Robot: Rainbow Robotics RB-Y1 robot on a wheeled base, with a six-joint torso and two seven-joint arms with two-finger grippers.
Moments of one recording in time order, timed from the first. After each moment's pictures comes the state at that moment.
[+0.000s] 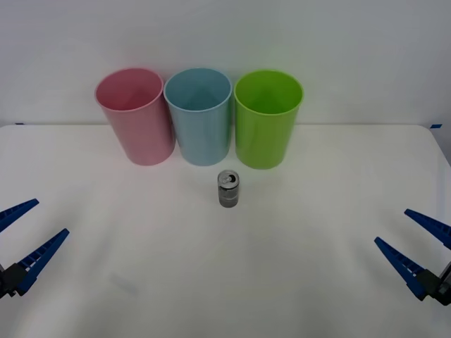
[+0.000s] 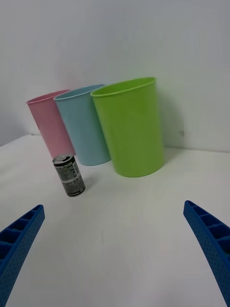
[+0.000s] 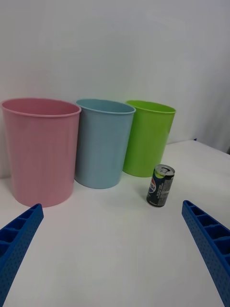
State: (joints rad) right arm 0.38 -0.39 -0.42 -1.66 0.98 -1.15 0.02; left arm 0.35 0.40 0.52 -1.66 -0.96 -1.22 0.00
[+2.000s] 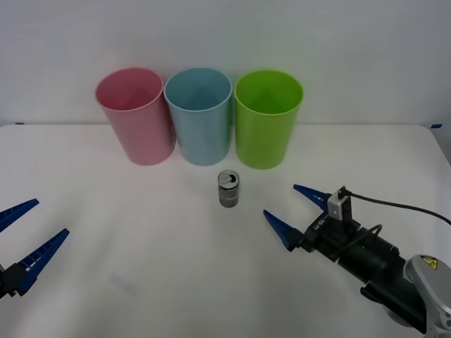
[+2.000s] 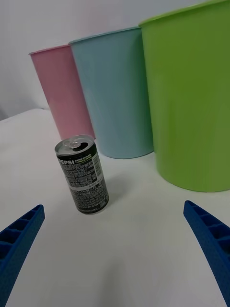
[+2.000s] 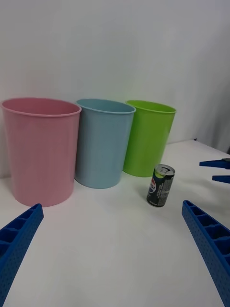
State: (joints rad) right arm -0.01 -0.25 0.00 -1.38 1.18 -0.82 0.19; left arm 0.35 0.40 0.52 -1.66 -0.96 -1.22 0.00
